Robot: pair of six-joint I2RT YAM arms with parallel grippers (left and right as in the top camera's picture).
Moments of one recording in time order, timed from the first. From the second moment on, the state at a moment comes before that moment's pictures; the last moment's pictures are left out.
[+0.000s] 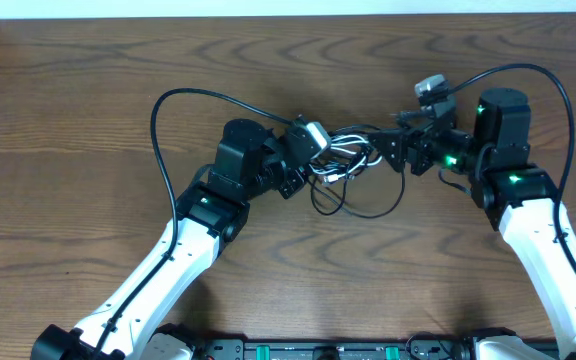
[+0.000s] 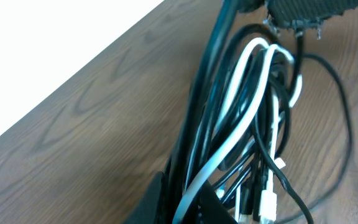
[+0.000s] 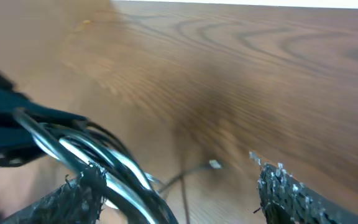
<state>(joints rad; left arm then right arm) -0.47 1.33 0.83 -0.01 0.36 0.38 0.11 1.34 0.93 -0.21 -0.70 0.05</state>
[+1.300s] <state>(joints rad) -0.46 1.33 0.83 0.13 0.48 0.17 0.20 1.34 0.93 -0.33 -0.77 -0.14</state>
